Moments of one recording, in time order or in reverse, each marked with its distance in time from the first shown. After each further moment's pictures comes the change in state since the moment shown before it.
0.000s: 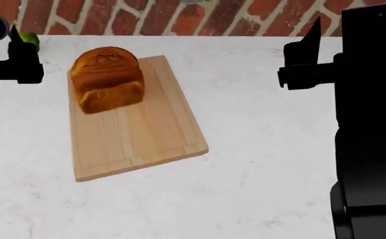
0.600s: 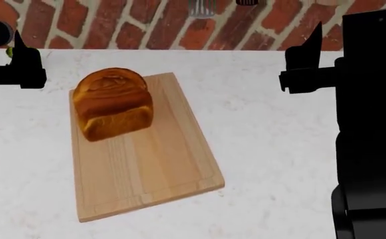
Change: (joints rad) left arm 0.015 -0.005 0.010 -0.005 -0.011 0.010 -0.009; right arm -0.013 0.006 0.001 -0.001 0.006 -0.002 0.007
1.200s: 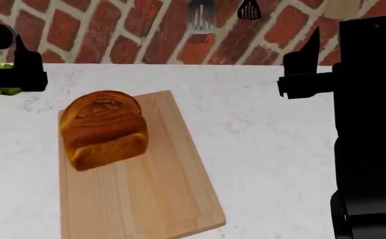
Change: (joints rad) left arm 0.002 -0.005 0.010 -0.016 -0.007 0.003 -0.013; right arm -0.018 0.007 -0.006 -0.007 0.007 -0.006 0.001
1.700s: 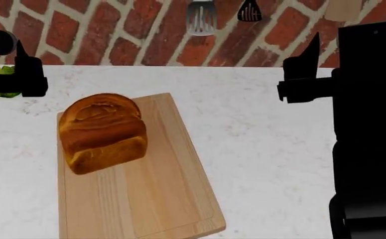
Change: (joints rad) left arm 0.020 -0.007 0.001 0.007 -0.012 0.002 -0.008; right arm -0.016 -0.002 0.002 0.000 0.004 -0.001 0.013
